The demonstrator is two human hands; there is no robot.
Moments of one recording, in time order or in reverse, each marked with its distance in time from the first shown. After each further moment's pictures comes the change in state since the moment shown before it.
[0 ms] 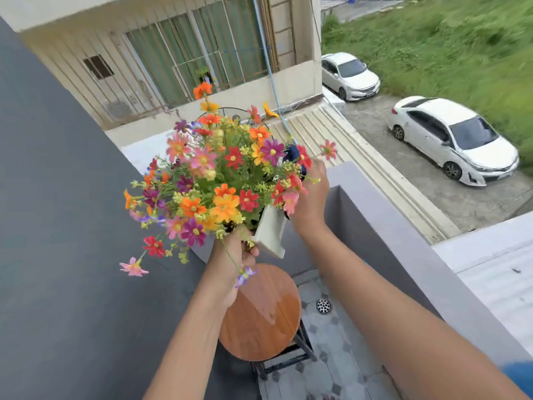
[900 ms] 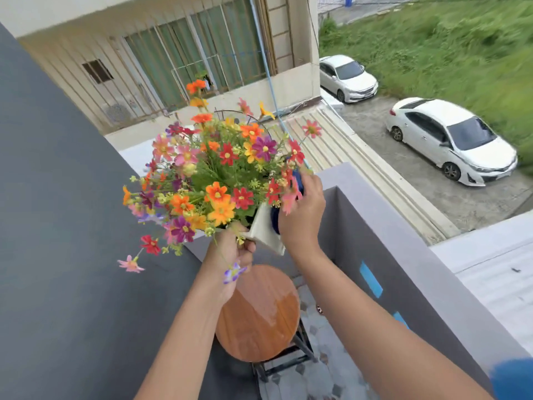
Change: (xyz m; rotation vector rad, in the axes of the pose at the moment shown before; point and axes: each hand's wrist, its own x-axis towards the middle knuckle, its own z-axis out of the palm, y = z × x) left_hand -0.007 0.015 0.007 -0.124 -0.058 -0.048; right_hand -0.033 -0.014 -0.001 0.121 0.189 -0.204
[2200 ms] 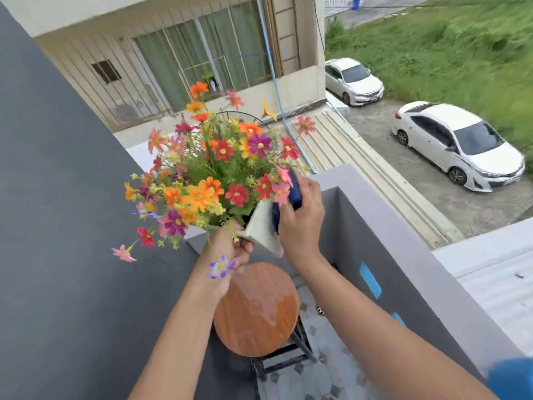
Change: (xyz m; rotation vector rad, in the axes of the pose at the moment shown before) left_hand -0.012 0.000 -0.007 0.083 -0.013 0.003; right_hand -0.019 0.000 -0.012 0.025 -0.070 -0.072
